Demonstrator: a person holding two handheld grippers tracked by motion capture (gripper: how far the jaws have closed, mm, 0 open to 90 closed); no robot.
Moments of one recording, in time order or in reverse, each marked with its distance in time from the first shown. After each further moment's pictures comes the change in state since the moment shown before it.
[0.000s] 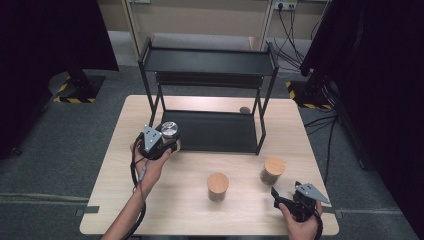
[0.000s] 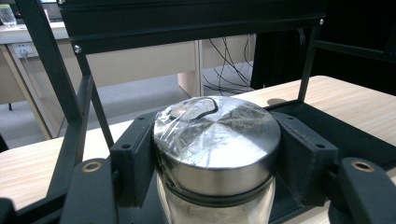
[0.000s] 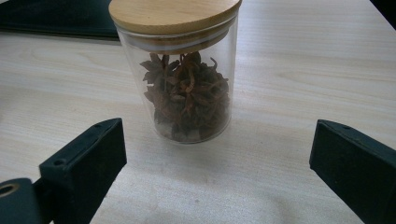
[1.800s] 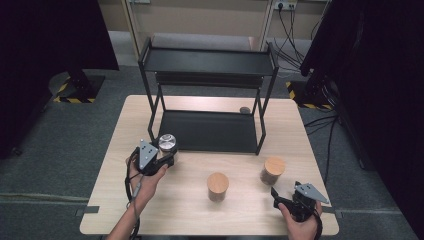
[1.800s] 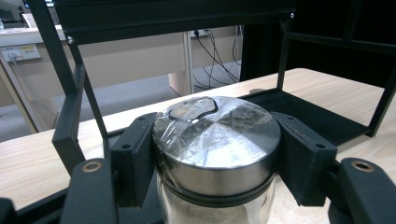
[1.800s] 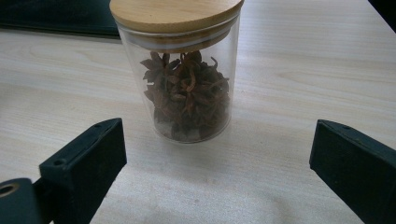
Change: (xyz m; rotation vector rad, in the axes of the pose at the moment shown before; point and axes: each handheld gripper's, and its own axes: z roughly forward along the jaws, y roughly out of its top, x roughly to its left) left arm -0.011 -0.017 -0.038 -0.018 -0.041 0.021; right arm 0.001 0.000 0.000 0.003 -0.007 -0.013
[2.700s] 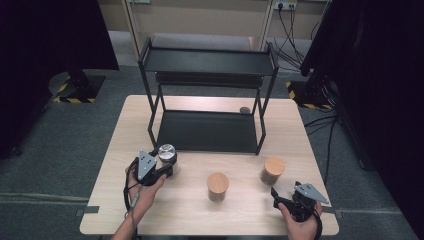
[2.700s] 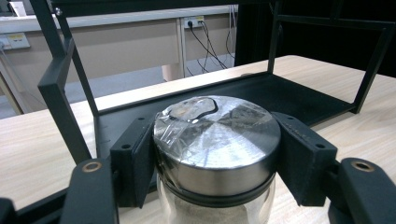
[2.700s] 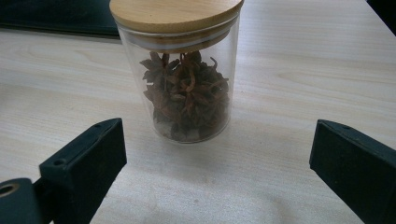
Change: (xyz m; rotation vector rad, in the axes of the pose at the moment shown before) left arm -0.006 -0.025 -0.014 0.022 -0.027 -0.006; right arm 0.000 0.000 0.000 -0.001 -0.004 -0.001
